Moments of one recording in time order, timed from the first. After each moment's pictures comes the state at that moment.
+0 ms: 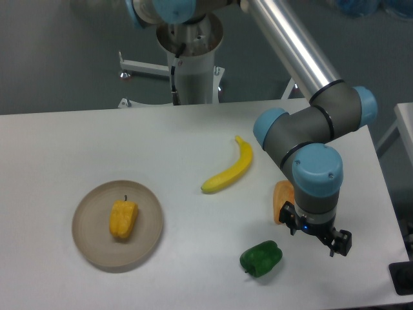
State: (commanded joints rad) arm 2.29 -2.39 -0.85 -1.25 1.69 1.10
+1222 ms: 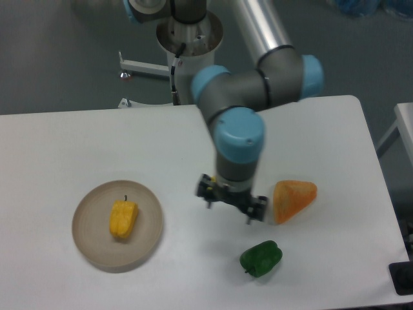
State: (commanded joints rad) arm 2.03 -2.11 -1.21 -1.36 1.49 0.50
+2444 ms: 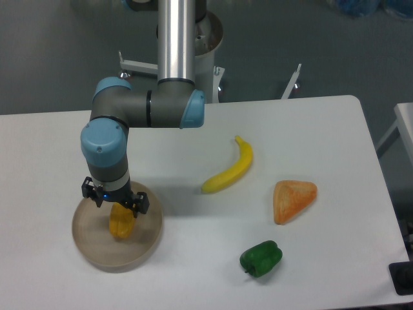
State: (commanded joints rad) arm 1.83 -2.15 -1.37 -1.12 1.48 0.28
